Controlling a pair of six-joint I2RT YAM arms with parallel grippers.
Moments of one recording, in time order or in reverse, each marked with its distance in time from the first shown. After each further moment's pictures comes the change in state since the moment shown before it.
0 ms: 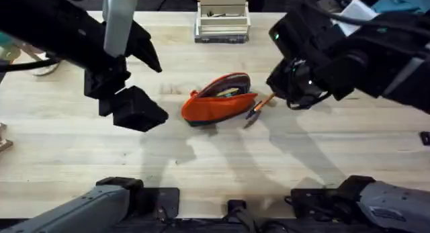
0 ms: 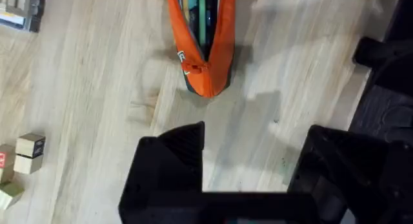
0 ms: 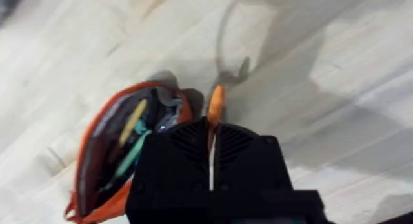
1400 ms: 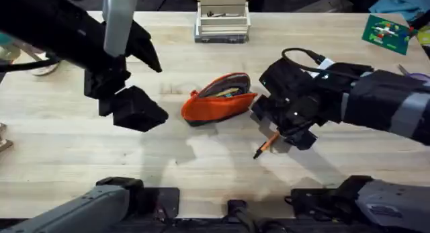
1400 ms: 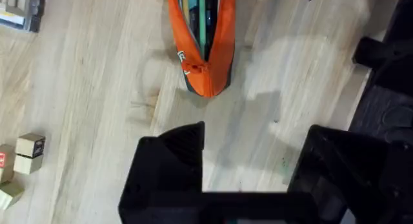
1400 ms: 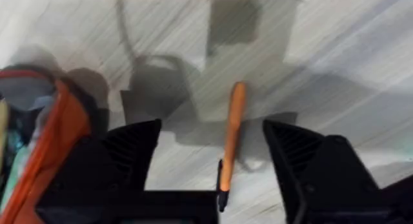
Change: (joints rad) left arm 0.000 0.000 0.000 0.000 0.000 0.000; right arm 0.000 0.071 -0.285 0.110 -0.168 0.157
